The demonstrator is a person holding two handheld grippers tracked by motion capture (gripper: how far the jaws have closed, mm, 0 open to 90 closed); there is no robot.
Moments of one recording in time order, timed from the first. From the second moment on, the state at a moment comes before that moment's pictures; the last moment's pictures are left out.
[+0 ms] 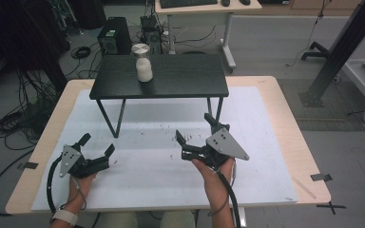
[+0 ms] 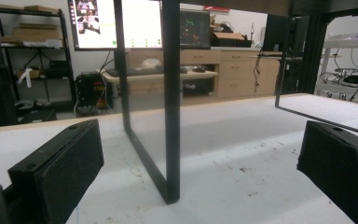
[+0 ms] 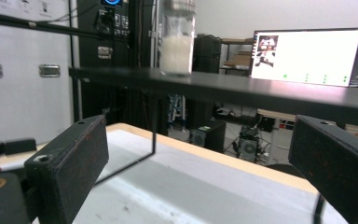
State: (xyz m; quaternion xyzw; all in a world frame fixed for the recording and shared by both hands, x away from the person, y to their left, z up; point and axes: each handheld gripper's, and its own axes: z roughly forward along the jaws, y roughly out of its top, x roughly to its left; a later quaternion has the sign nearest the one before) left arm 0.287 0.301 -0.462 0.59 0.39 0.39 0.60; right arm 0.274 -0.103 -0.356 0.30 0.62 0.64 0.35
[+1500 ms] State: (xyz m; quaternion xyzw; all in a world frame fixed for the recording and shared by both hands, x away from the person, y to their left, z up) left arm 0.287 0.301 -0.462 0.59 0.39 0.39 0.60; right arm 0.282 -0.175 -0.478 0.40 0.60 0.59 0.38
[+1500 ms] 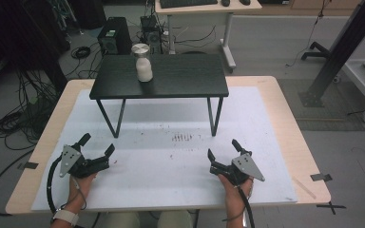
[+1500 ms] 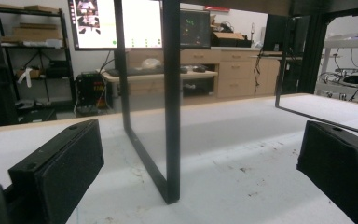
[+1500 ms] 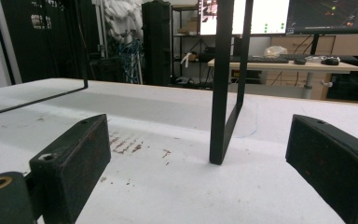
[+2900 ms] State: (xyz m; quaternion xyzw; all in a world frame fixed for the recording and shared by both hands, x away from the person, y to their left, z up) left arm 0.287 0.301 -0.462 0.58 0.39 0.39 0.60; right arm 0.281 -0.175 -0.479 0.41 0.58 0.58 0.39
